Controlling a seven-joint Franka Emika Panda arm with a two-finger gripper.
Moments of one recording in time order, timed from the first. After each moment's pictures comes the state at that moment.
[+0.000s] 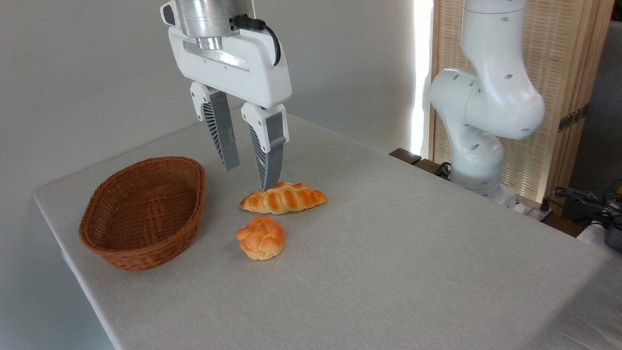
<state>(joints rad) -0.09 -0.01 0.07 -1.60 -0.02 1.62 0.68</state>
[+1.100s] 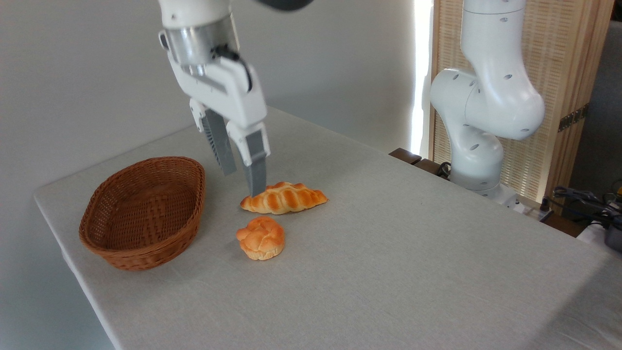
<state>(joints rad) -0.10 0.00 -0.05 -1.72 -0.02 1.69 0.68</state>
